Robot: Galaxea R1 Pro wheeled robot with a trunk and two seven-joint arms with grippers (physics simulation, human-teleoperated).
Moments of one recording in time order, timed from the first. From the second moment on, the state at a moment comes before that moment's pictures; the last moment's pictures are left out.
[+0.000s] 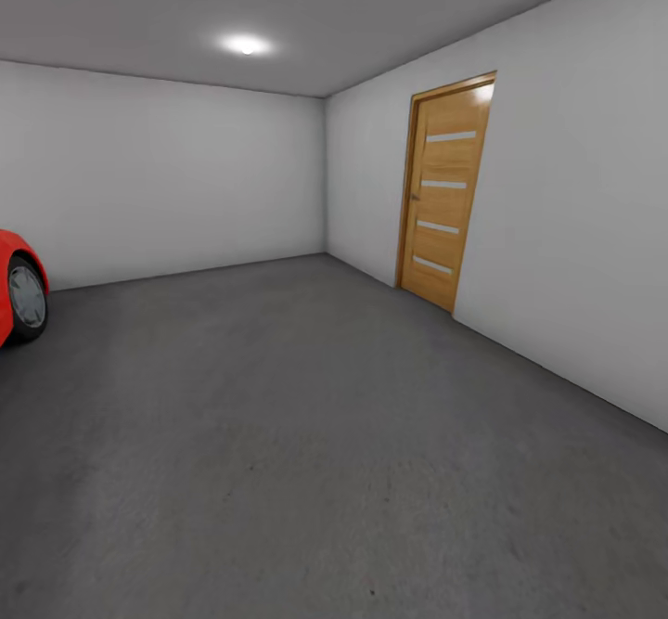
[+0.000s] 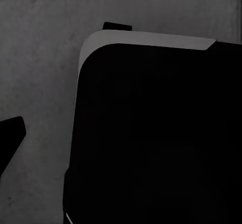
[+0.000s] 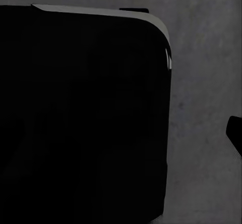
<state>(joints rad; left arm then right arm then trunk) 0.00 0.01 0.01 -0.08 0.14 -0.06 0.01 0.00 0.00 0.00 0.01 0.00 -0.14 0.00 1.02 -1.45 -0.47</state>
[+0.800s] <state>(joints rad) 0.00 0.01 0.01 -0.08 0.14 -0.06 0.01 0.00 0.00 0.00 0.01 0.01 -0.16 0.00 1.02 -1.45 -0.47</state>
